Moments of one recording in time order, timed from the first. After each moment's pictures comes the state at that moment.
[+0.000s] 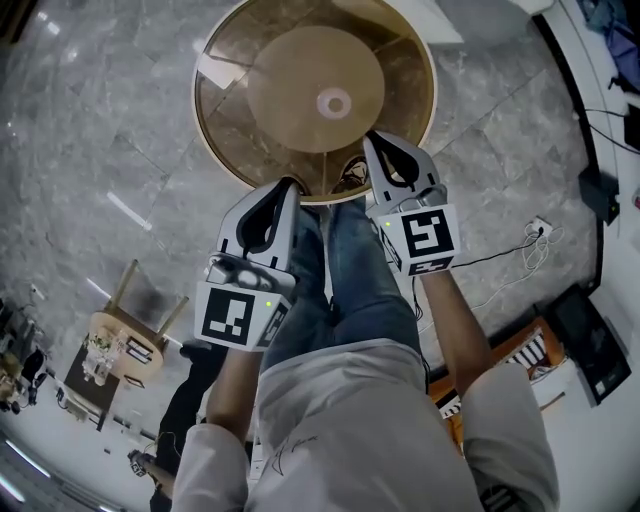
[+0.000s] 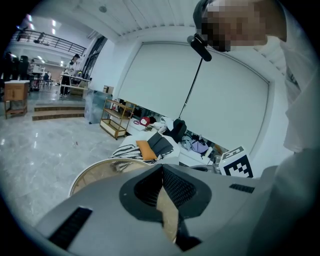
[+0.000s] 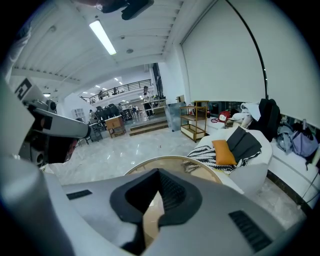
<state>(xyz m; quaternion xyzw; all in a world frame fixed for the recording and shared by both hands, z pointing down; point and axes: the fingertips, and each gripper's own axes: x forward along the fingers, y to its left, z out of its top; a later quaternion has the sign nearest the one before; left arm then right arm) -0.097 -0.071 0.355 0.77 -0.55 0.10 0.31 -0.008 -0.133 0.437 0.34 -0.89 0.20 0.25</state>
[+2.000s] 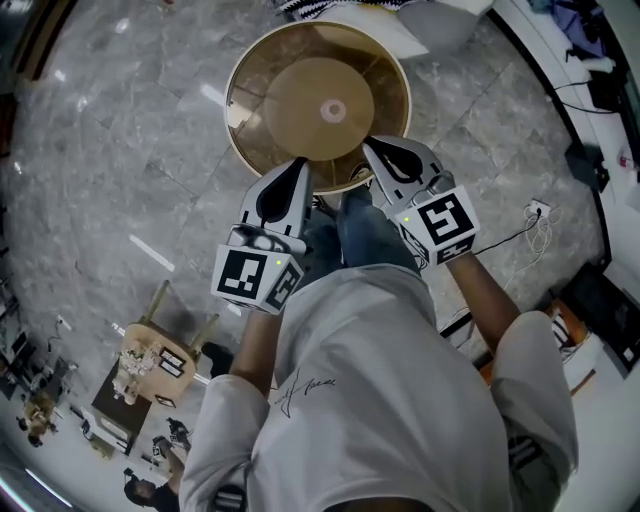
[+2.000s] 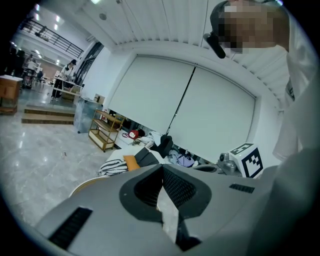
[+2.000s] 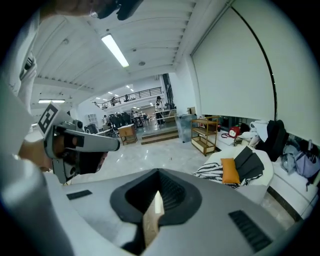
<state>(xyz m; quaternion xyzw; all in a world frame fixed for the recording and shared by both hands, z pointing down) -0.091 -0.059 0.204 0.81 -0.52 0.04 0.28 -0.010 -0.091 0.246 0.29 -0.92 0.17 0.21</state>
